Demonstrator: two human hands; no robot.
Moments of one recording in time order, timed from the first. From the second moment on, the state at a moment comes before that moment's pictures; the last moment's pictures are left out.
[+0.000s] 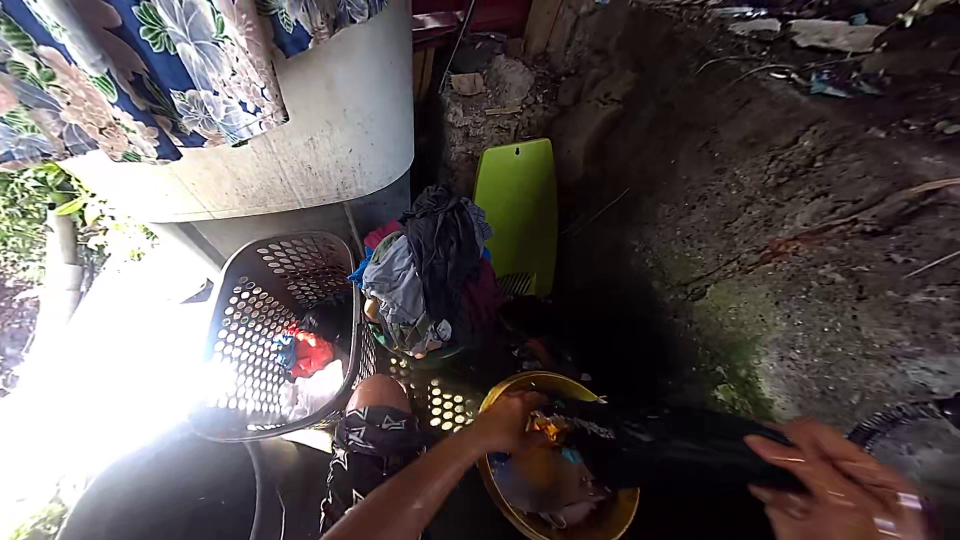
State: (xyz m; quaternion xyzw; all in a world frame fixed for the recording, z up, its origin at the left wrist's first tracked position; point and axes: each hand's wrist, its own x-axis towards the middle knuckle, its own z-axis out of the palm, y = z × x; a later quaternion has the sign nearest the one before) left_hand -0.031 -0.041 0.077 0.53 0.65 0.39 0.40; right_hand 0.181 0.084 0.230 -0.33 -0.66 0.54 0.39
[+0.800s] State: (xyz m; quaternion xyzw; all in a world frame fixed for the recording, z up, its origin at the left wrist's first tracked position) left_hand -0.021 0.033 0.058 0.51 0.80 0.13 0.28; right_hand 0.139 0.105 -0.007 -0.45 -0.80 0.26 -0.31
